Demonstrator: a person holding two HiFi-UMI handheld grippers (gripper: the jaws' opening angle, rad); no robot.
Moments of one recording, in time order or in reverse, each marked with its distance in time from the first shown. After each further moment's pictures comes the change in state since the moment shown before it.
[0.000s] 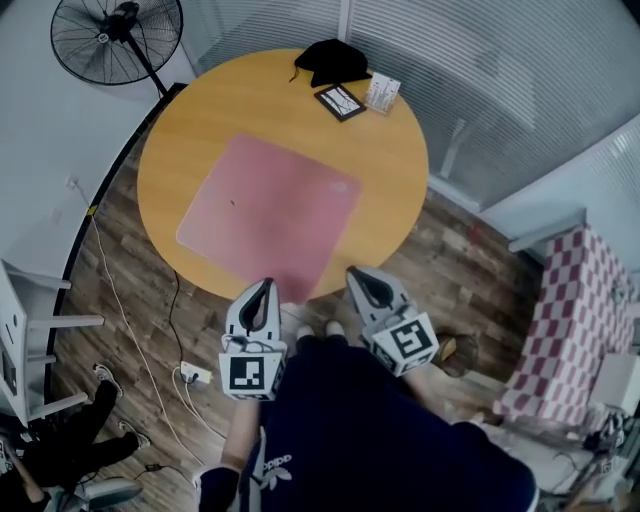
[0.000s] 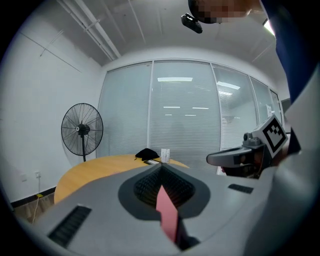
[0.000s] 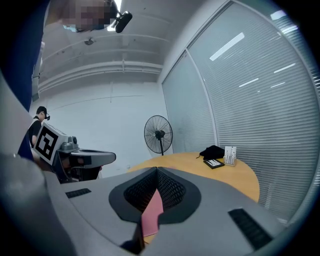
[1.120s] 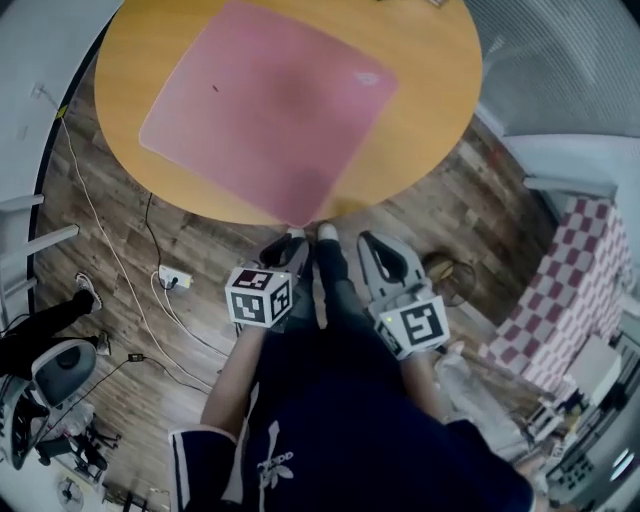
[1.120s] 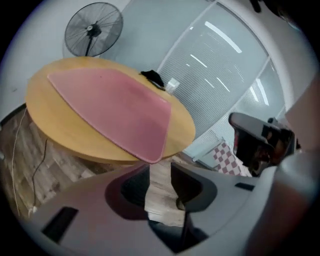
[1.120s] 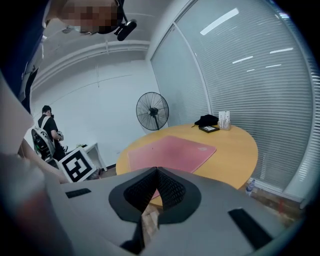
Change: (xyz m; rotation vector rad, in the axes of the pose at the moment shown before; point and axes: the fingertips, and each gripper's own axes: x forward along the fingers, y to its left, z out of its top) left arm 0.011 -0.053 -0.254 -0.501 0.701 -0.217; right arm -0.004 0.014 -0.102 0.134 0.230 -0.041
